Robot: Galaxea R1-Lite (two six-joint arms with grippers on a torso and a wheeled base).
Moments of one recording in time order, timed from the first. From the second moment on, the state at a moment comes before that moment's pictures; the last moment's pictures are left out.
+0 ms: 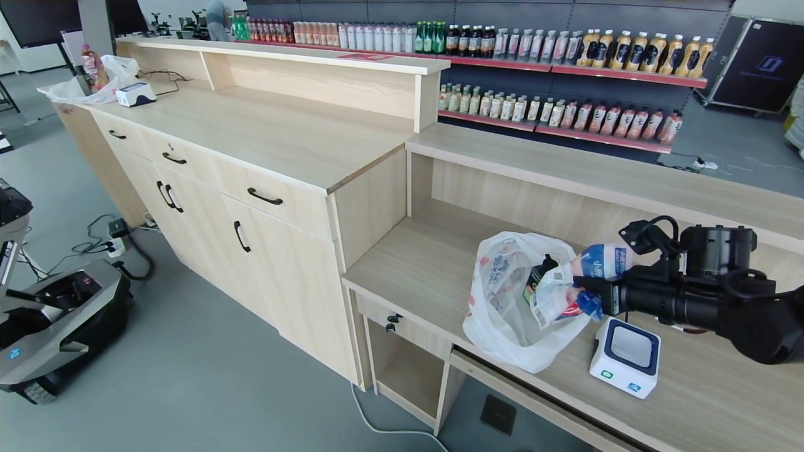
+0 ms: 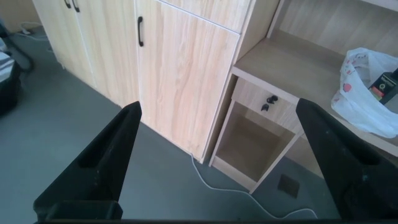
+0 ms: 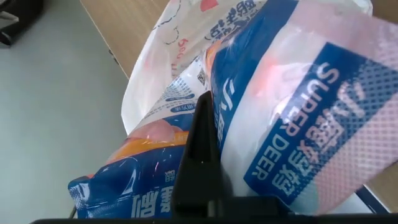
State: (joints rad) left arm 0.00 0.00 -0.01 -0.02 -0.01 -0.14; right arm -0.01 1.92 -0.71 -0.78 0.45 -0.15
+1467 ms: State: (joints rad) left arm 0.00 0.00 -0.01 -0.02 -0.01 -0.14; right arm 0.02 2.25 -0.94 -0.87 0.48 -0.23
